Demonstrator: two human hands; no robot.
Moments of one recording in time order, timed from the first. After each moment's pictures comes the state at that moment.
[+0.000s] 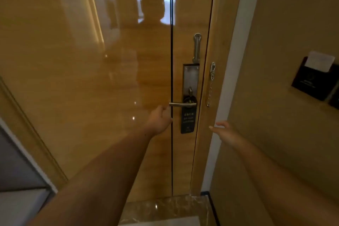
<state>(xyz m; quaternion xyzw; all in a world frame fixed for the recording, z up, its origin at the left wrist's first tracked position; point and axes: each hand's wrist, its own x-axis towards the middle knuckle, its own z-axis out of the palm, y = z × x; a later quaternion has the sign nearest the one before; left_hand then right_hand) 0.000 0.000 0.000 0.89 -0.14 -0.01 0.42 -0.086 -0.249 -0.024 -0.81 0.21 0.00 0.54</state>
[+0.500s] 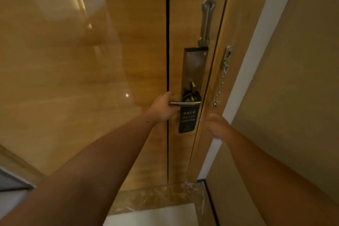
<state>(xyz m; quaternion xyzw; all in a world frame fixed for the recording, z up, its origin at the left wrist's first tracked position) 0.149 -0.054 -0.037 0.90 -0.18 -0.08 0.38 0.056 -0.254 -0.065 -0.79 0.27 0.07 0.55</state>
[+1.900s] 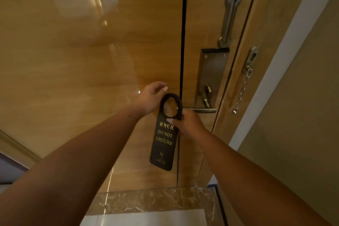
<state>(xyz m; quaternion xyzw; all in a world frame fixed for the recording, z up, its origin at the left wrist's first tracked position) 0.183 0.002 0.001 0.84 -0.18 0.00 0.50 0.116 -0.142 -0.055 -0.81 0.04 0.05 0.59</state>
